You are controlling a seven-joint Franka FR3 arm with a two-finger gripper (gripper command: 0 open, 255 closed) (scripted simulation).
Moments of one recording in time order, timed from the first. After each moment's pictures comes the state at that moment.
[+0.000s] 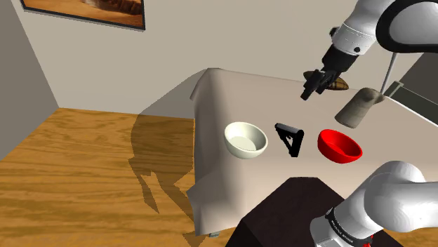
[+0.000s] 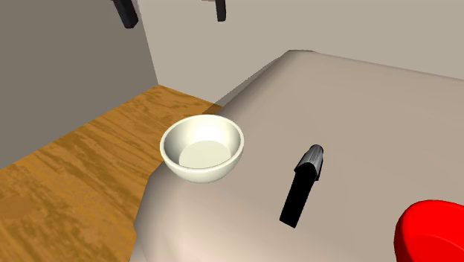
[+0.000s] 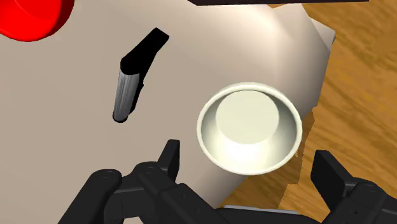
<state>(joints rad) 0.01 -0.81 0.04 -2.34 -0.06 1.66 0.09</state>
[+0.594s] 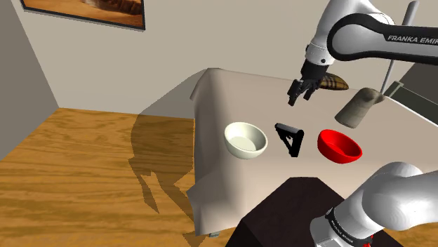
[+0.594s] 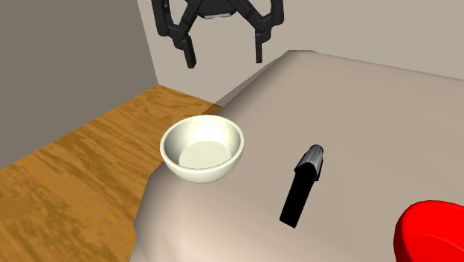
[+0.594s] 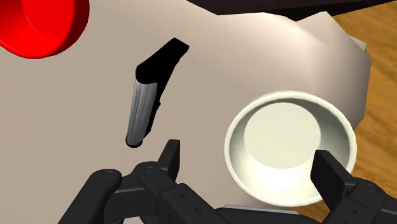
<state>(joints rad) -0.05 -0.57 0.00 -2.31 -0.12 1.73 0.08</state>
